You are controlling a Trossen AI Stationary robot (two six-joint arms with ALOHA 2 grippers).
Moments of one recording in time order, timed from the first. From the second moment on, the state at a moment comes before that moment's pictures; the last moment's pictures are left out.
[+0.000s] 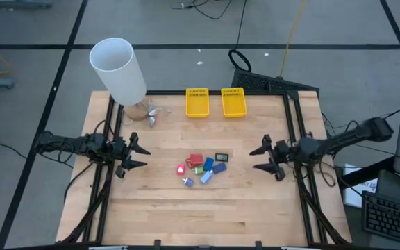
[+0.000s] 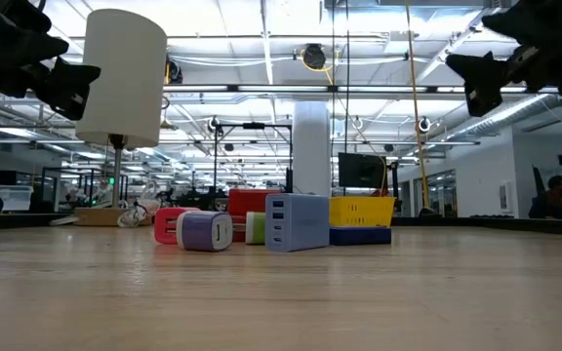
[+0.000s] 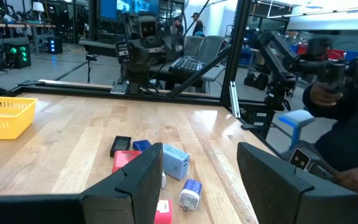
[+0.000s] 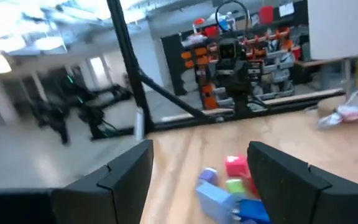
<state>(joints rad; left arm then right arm) -0.17 0.01 0.04 -0.03 0.05 -0.13 0.26 0.62 0.02 0.71 0.08 0.18</state>
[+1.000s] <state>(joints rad) -0.17 0.01 0.04 -0.03 0.05 -0.13 0.25 1.70 0.64 0.74 0.28 -0.05</state>
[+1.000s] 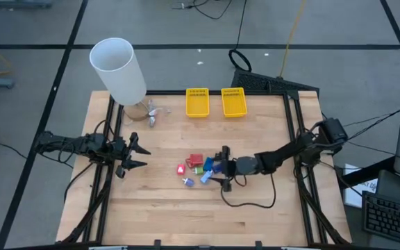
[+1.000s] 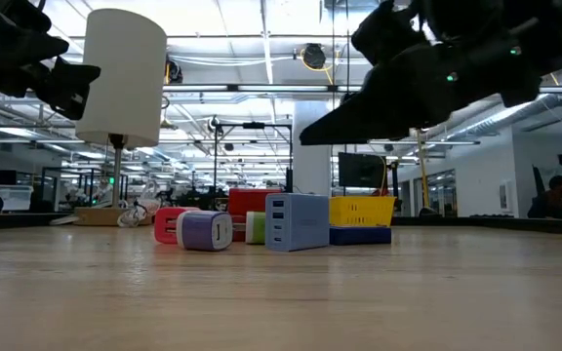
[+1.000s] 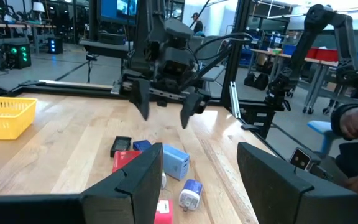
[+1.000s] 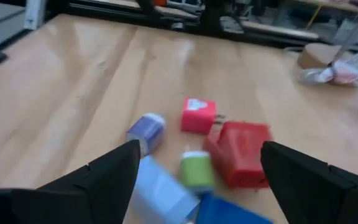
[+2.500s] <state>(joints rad) -0.17 0.01 0.04 -0.03 0.05 -0.13 0.05 1.90 0.73 0.76 0.05 -0.04</state>
